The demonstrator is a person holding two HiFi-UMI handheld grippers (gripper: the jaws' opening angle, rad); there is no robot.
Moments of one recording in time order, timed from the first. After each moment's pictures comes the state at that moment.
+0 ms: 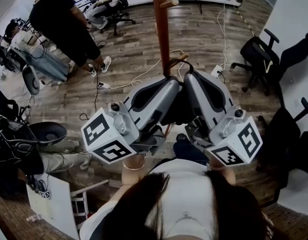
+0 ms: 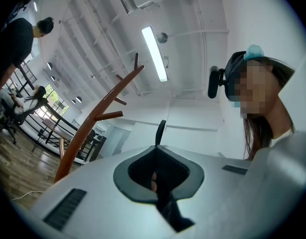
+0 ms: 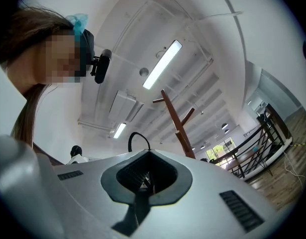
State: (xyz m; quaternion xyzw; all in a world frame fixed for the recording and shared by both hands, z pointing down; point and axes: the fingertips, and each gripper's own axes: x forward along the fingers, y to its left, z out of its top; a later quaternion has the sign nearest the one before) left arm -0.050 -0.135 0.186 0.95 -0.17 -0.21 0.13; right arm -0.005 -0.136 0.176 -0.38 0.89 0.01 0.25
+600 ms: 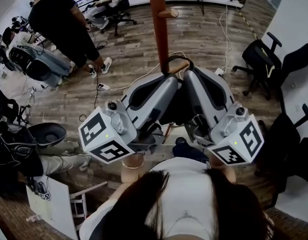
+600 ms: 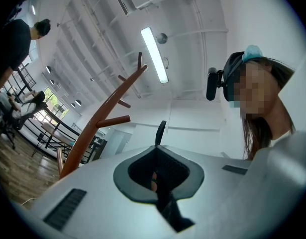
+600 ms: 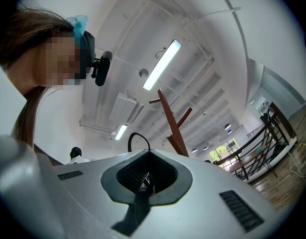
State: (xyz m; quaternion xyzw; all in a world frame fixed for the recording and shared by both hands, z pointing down) left arm -0.040 -0.166 0.177 0.95 -0.18 -0.22 0.11; right arm 0.006 -0.167 0.168 -0.37 0.89 0.02 0.26
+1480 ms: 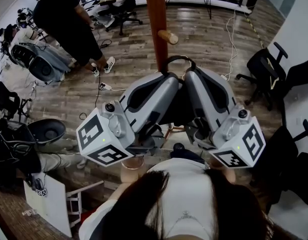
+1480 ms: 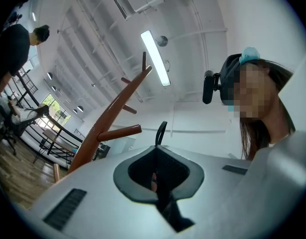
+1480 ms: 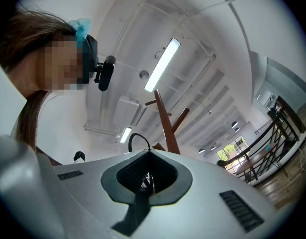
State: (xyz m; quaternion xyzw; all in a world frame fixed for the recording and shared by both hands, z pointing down) left arm -0.021 -0.222 0.150 0.95 -0.20 -0.24 0.09; right arm 0.026 -0.225 0.140 -0.33 0.90 0.02 0.27
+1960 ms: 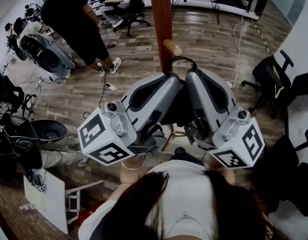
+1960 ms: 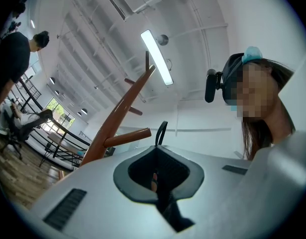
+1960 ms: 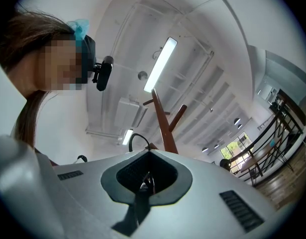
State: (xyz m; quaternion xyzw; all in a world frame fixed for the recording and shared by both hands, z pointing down) left arm -0.024 -0.239 0.148 0.94 -0.23 -0.23 0.09; right arm 0.023 -0.242 0.139 -0.31 0.91 0.01 0.29
